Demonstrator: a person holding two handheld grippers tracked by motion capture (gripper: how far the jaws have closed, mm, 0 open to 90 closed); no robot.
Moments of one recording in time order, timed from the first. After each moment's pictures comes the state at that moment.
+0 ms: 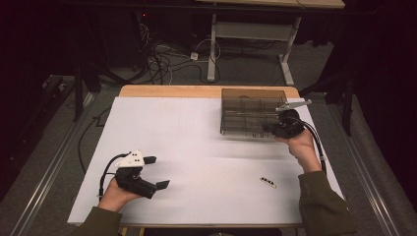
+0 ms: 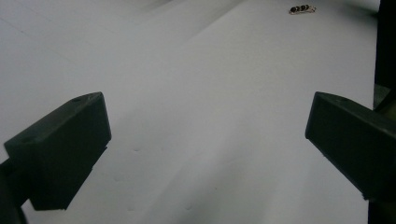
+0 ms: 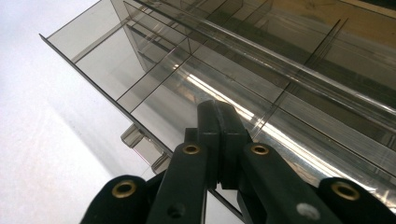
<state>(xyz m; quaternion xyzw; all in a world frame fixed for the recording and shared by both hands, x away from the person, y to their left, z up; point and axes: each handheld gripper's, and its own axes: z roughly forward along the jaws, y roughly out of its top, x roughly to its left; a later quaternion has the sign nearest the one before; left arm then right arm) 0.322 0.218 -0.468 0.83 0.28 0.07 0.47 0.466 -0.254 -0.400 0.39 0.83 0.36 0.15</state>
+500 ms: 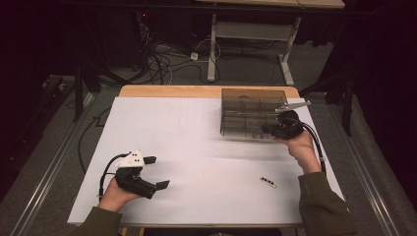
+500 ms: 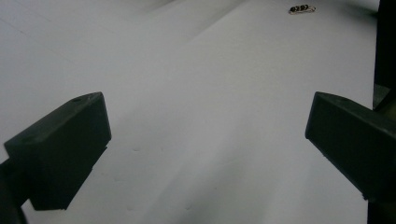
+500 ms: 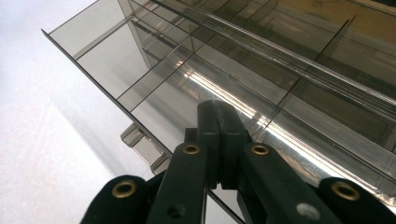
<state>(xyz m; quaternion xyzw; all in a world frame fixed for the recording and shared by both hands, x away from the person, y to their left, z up) 0.322 0.218 -0.468 0.83 0.28 0.07 0.47 0.463 -0.253 -0.402 0.39 0.83 0.36 0.15</state>
